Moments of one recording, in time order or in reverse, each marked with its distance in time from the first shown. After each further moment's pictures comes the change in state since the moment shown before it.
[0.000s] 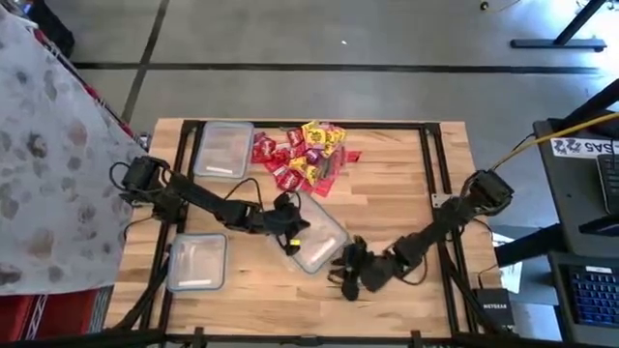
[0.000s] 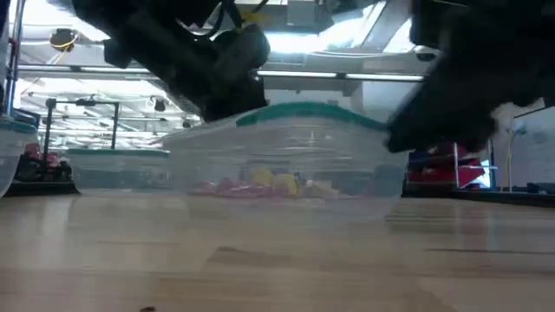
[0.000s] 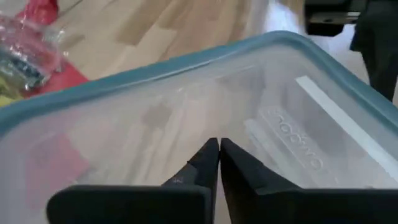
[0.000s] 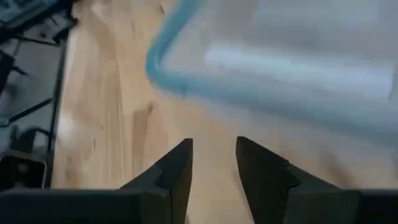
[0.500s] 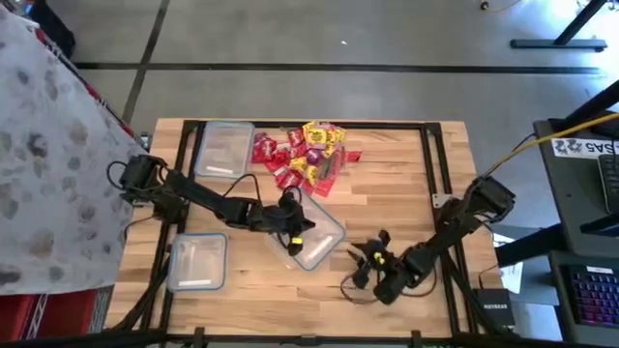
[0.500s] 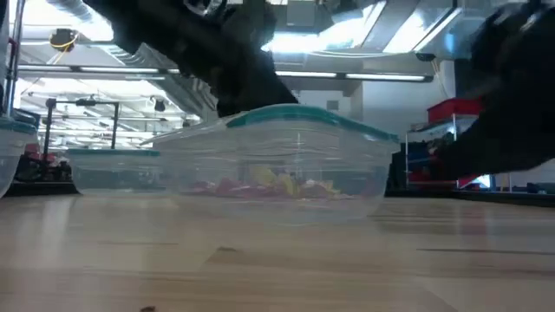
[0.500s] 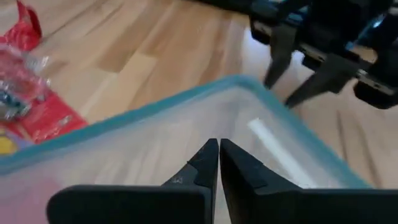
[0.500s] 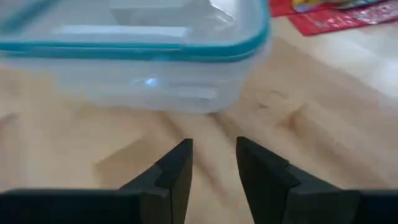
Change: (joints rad) left arm 0.019 0.008 0.039 0.035 0.057 -0.005; right arm 0.040 0.027 -0.087 -0.198 0.365 0.184
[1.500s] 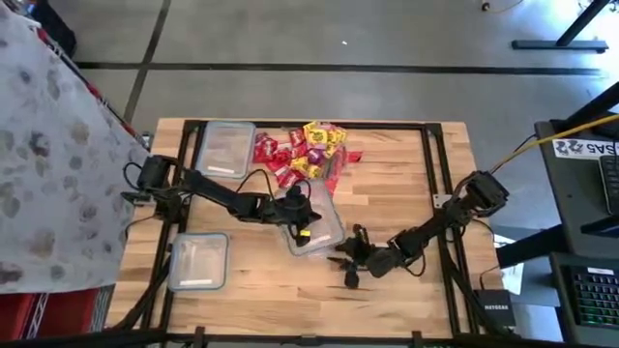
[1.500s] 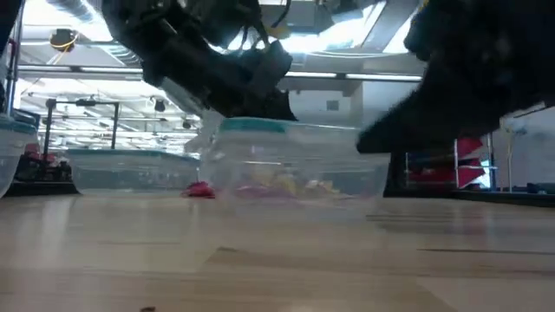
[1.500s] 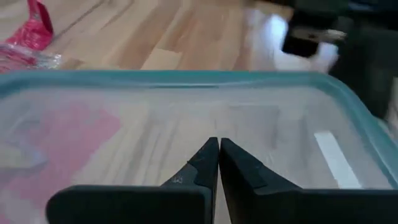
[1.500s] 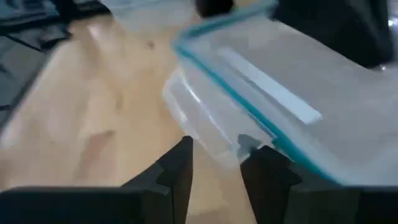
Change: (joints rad) left arm 0.084 0.203 0.007 0.115 0.066 0.081; right arm -0.169 0.002 -0.079 0.709 -0.348 -0.692
